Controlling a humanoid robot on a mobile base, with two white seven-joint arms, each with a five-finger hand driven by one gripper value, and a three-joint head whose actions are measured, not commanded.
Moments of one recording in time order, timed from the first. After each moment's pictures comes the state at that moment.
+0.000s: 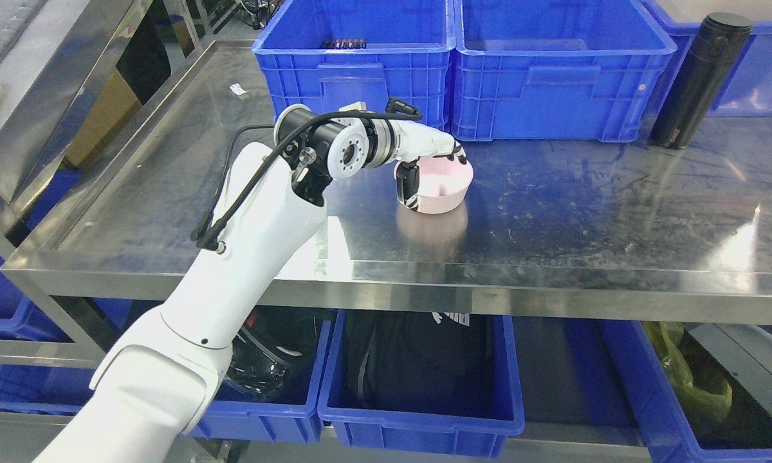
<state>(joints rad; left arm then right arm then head) -0.89 0.11 -0.58 -1.49 -0.90 0.15 -1.16 0.06 0.00 0.00 0.00 0.04 -0.11 -0.26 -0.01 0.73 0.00</state>
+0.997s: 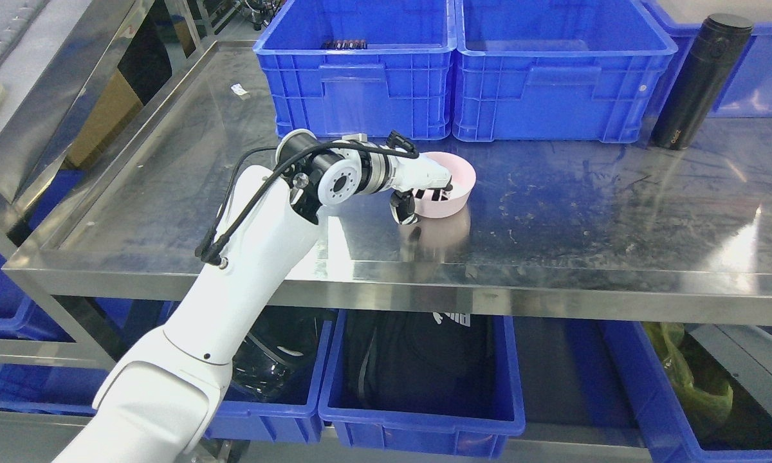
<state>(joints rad) -0.82 0.10 -0.53 -1.41 -0.91 -0.16 -1.14 0.06 0.00 0.00 0.00 0.04 -0.11 -0.26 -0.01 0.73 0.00</state>
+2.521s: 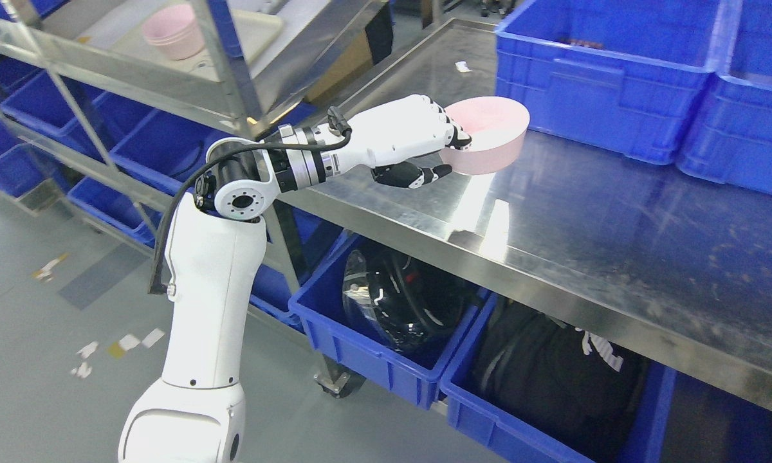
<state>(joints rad) -0.66 0.01 -0.08 -1.49 -0.65 -0.79 -0.89 0.06 0.00 0.00 0.00 0.04 -0.11 -0.26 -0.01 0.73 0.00</state>
